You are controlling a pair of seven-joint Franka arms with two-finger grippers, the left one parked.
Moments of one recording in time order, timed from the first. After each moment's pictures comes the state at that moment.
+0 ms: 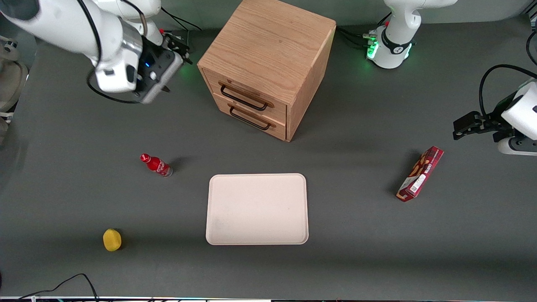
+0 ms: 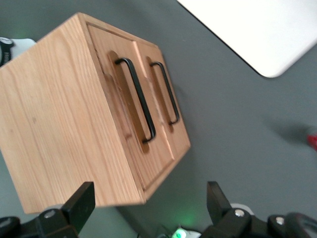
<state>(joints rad) 0.01 0.08 0.43 -1.52 0.35 1.41 -0.27</state>
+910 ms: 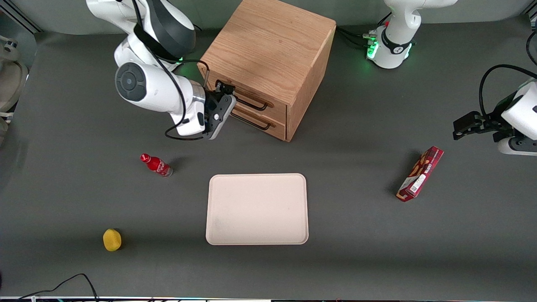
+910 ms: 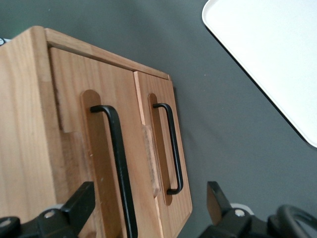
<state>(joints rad) 0.02 0.20 0.56 -1.79 0.36 1.86 -0.41</state>
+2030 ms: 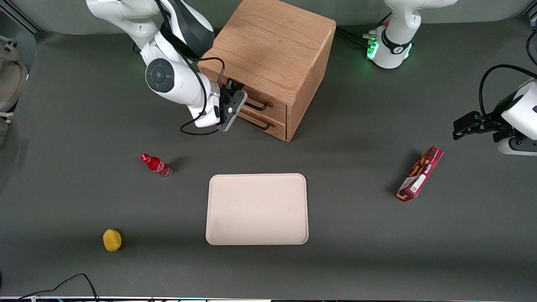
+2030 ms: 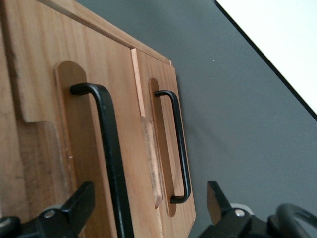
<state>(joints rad) 0.02 0.16 0.62 -1.98 0.36 2.02 -0.41</state>
